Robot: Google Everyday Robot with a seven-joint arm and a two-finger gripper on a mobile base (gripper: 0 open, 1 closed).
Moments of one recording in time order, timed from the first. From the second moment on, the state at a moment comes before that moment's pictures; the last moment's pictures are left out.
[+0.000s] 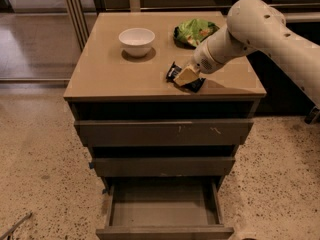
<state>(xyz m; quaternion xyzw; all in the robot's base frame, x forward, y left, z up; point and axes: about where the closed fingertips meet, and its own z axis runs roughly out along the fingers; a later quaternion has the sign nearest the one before) 0.690 -0.086 0.825 -0.51 0.79 0.12 0.33</state>
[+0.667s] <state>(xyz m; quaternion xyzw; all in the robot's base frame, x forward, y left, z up) 0.692 -0.082 0.826 -0.51 0.79 0.12 0.33</state>
